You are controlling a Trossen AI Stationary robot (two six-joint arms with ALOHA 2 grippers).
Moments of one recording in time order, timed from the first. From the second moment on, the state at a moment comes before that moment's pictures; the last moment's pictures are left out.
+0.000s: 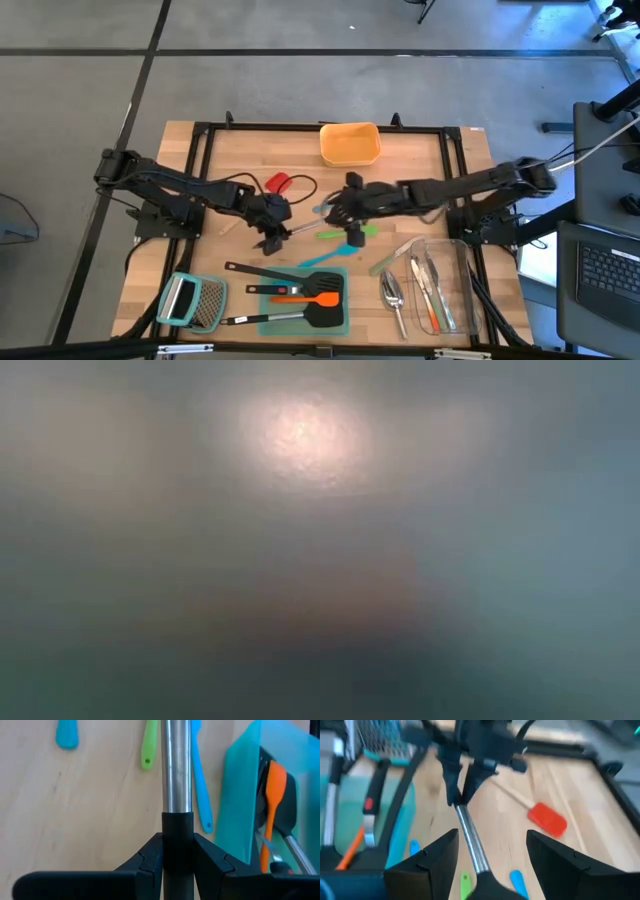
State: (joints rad) left arm -0.11 1.36 0.81 -0.37 0.10 -0.48; right arm 0.15 1.49 1.06 -0.11 0.15 -0.01
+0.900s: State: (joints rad) left arm -0.22 1.36 0.82 -0.43 -0.13 -0.37; right arm 0.11 1.94 1.65 -0.69 -0.08 0.02
